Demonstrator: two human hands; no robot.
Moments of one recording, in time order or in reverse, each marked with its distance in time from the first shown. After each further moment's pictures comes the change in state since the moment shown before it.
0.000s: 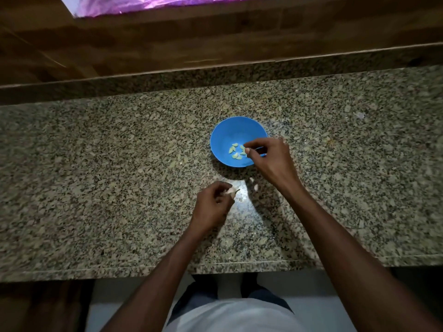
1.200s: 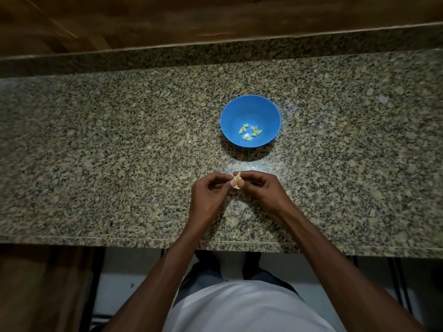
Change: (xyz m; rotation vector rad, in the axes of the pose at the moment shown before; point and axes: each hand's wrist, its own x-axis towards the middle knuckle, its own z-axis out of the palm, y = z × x) left_hand -0.047 0.018 -0.010 -0.298 0.156 -0.098; right_hand -0.086 0.057 0.052 0.650 -0.359 0.302
